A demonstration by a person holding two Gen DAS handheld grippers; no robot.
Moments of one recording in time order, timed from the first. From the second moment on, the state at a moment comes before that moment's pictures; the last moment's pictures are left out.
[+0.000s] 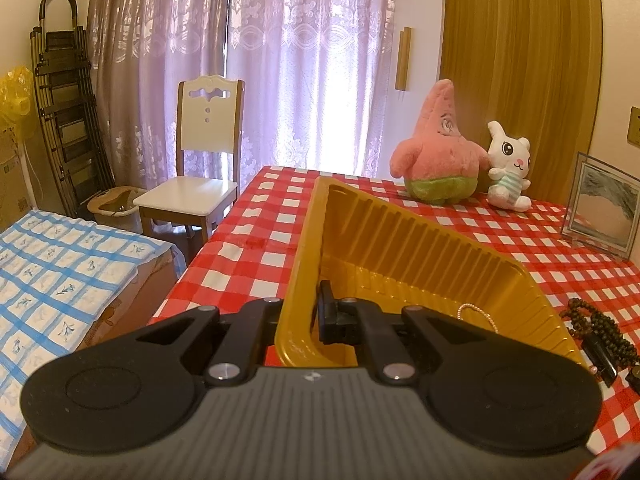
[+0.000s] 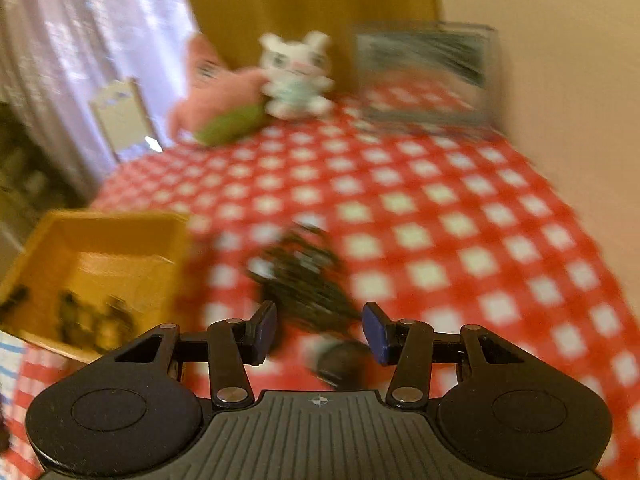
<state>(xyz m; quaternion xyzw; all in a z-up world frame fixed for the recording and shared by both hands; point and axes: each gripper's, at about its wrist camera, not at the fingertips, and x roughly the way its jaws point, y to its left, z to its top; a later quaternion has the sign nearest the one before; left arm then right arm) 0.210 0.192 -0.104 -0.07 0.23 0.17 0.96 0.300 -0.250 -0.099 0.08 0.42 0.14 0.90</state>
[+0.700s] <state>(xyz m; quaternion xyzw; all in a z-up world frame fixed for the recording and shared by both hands) 0.208 0.187 -0.100 -0.06 0.23 0.19 0.95 0.314 -0.227 -0.145 0.01 0.47 0.19 0.86</state>
